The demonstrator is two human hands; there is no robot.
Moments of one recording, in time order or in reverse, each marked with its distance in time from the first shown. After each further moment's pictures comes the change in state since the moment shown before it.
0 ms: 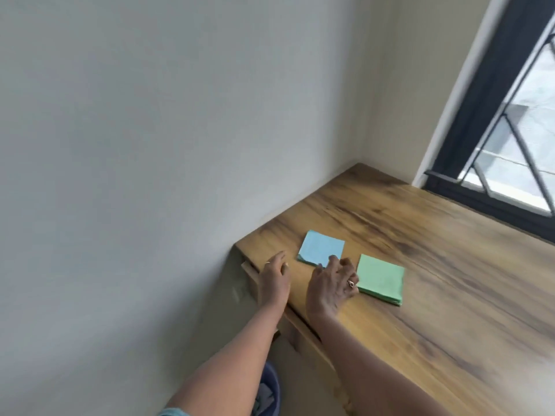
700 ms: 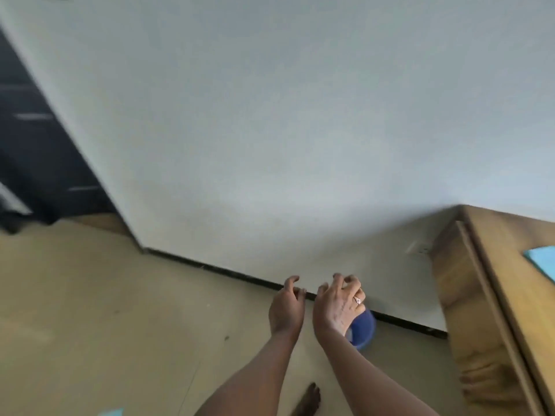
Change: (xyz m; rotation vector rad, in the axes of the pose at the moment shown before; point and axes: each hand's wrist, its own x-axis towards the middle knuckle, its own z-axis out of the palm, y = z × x) left_hand -0.385 -0.194 -0.126 -0.072 0.627 -0.655; right_hand -0.375 0.101 0.018 -0.259 -0.530 -0.839
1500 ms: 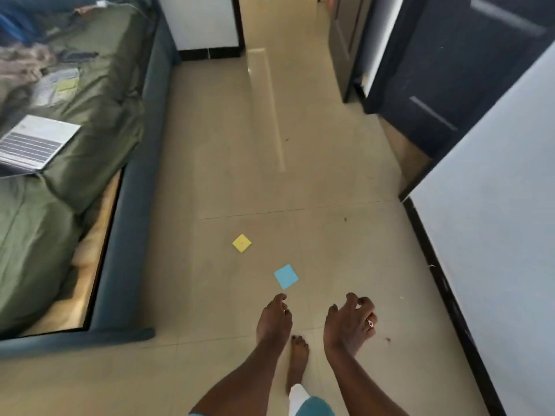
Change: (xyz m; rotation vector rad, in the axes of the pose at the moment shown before) left_hand -0.138 -0.400 -0.248 -0.311 0.541 -1.086; right_hand -0.339 -0.192 0.264 -0.283 -0.657 -0.838
